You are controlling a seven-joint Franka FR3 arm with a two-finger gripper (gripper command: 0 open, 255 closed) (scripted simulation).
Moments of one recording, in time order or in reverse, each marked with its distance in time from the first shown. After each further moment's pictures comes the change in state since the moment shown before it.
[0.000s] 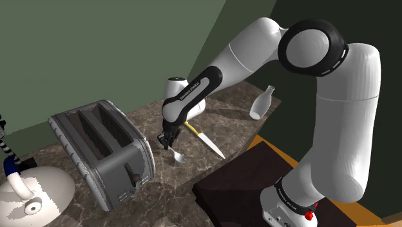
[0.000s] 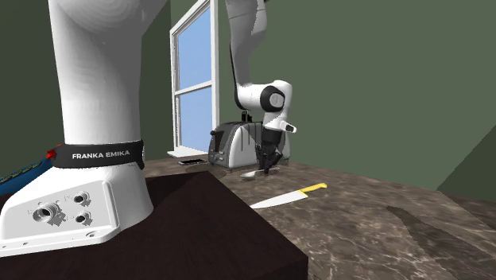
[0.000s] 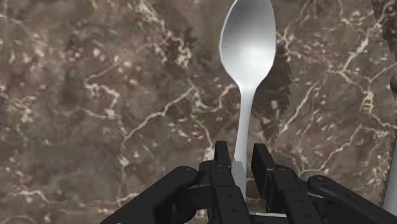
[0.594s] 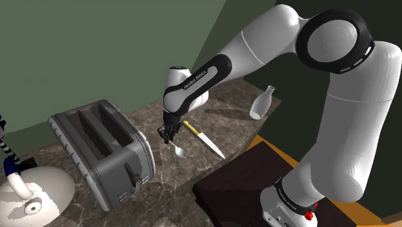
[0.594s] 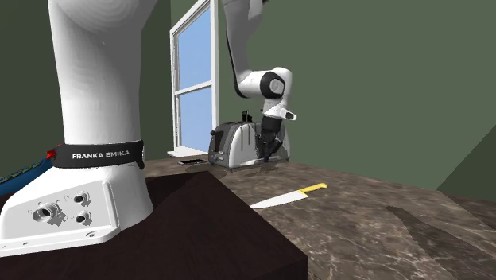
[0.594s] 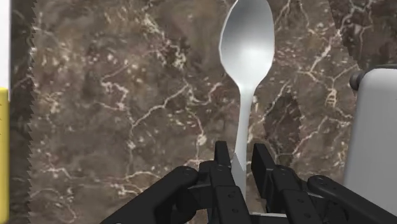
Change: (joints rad) arm -0.009 -0.110 0.012 -0.023 0.011 -0.086 0.007
